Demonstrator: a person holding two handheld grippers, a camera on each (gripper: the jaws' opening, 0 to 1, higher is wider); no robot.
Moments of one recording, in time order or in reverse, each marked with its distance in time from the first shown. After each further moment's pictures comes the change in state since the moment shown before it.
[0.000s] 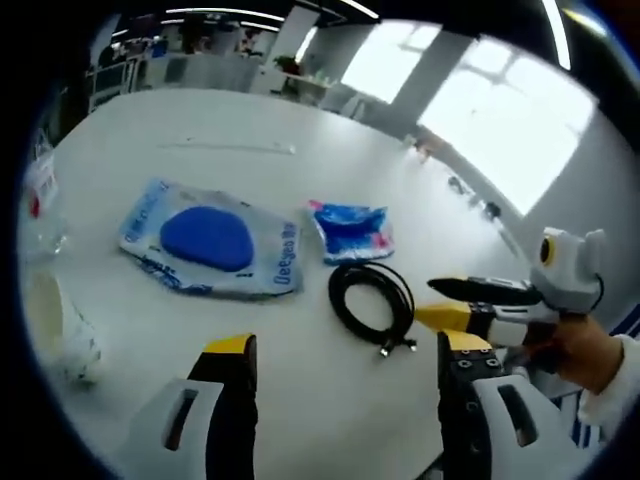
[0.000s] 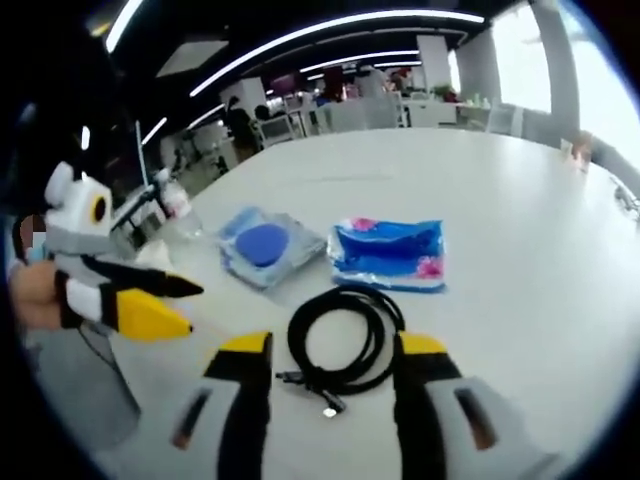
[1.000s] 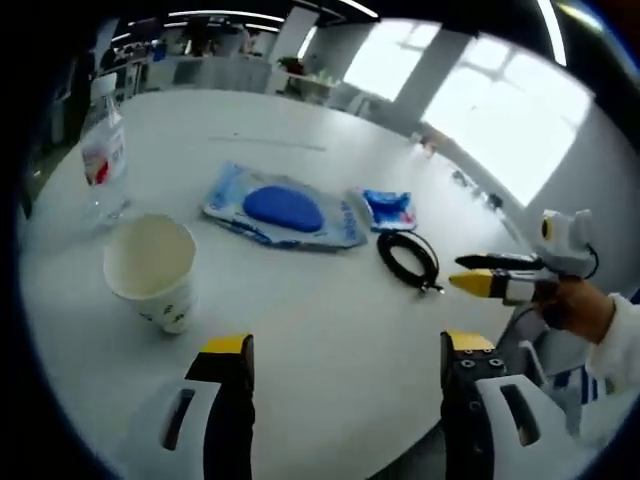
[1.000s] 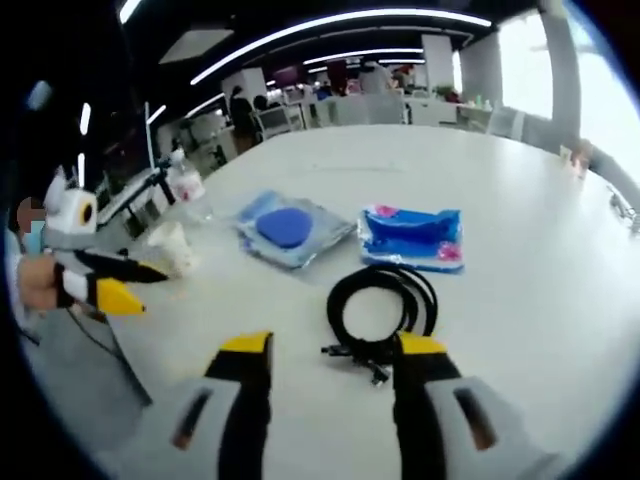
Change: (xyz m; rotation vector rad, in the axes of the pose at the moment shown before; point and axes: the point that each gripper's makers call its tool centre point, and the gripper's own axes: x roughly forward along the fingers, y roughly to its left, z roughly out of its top) left arm -0.087 0.069 -0.038 0.021 0.010 0.022; right arm -0.014 0.038 -0.019 -0.033 0.031 -0.036
